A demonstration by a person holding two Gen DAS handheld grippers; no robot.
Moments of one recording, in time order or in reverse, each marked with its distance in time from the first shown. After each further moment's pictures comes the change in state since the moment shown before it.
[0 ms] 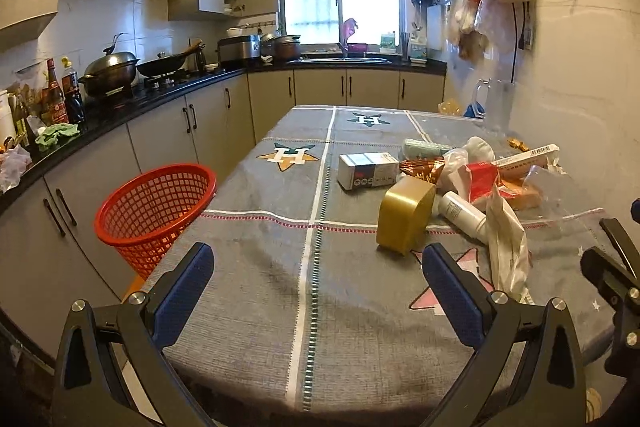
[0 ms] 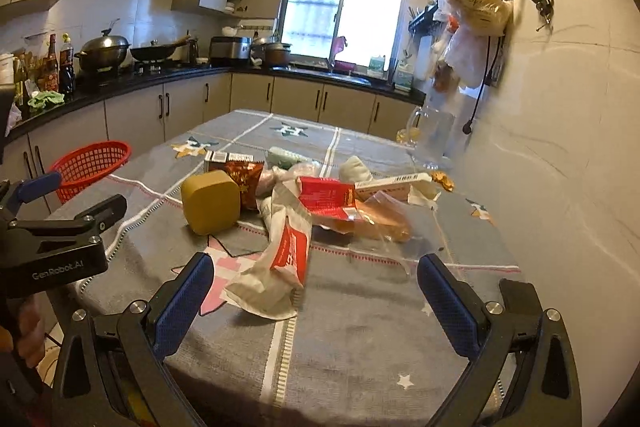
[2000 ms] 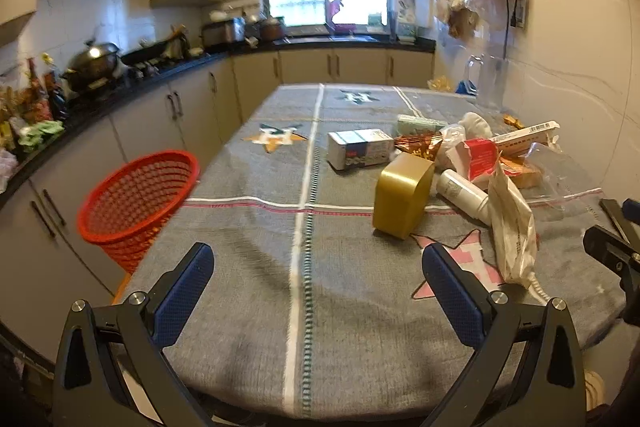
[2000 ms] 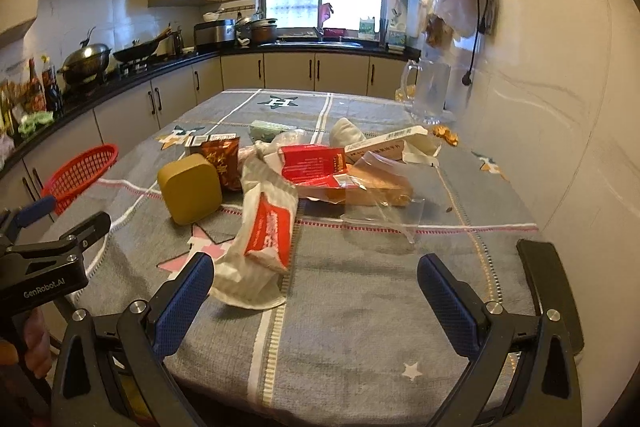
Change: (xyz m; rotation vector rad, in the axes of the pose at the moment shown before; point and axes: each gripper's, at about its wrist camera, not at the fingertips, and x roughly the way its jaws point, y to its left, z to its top) left arm 0.027 0.001 0.003 0.032 0.091 -0.063; right arm 0.027 -0.036 -0.003 0.143 0.113 0.054
